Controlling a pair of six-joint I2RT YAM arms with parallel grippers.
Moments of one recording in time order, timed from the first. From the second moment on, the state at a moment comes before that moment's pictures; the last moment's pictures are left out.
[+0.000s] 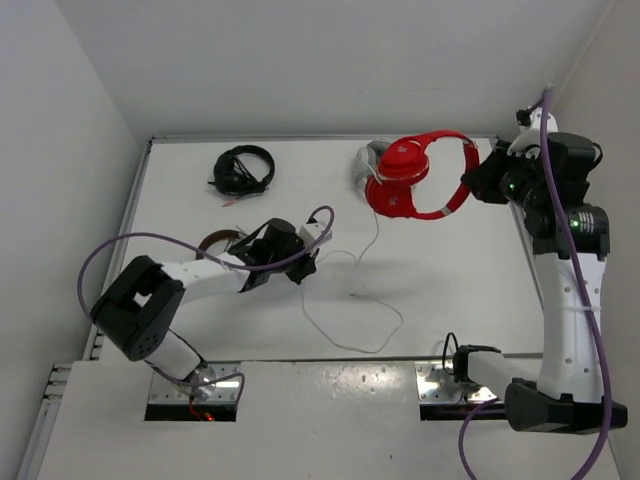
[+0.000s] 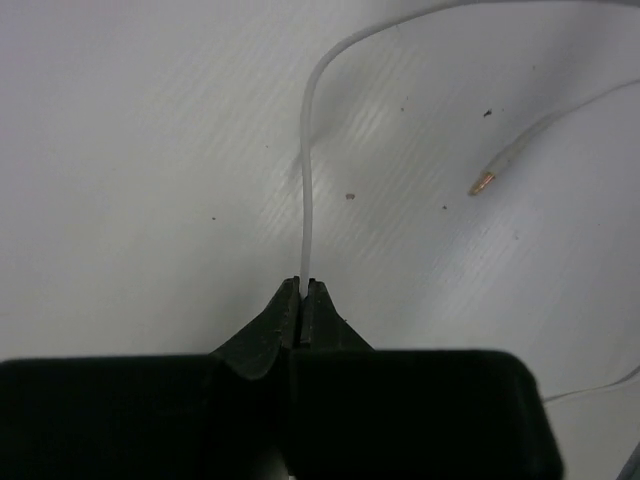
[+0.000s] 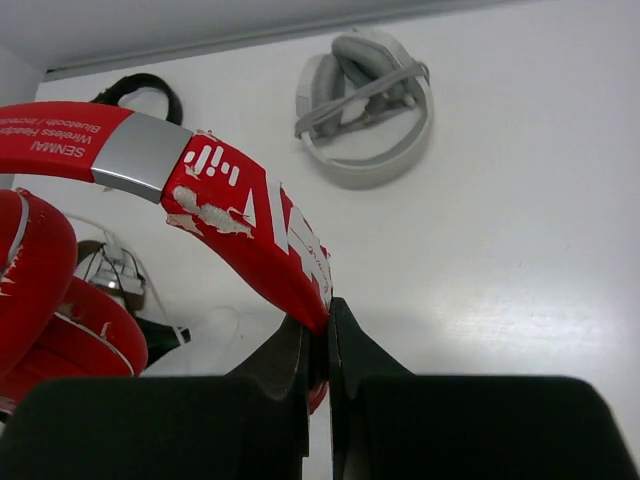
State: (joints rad) left arm -0.64 1.55 0.72 0.14 0.28 0.09; right arm -0.09 1.09 1.50 -0.83 -0.32 0.16
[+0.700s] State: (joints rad) left arm -0.90 1.21 0.99 -0.14 -0.08 0.26; right arm 0.04 1.31 1.31 -0.63 -0.28 0.45
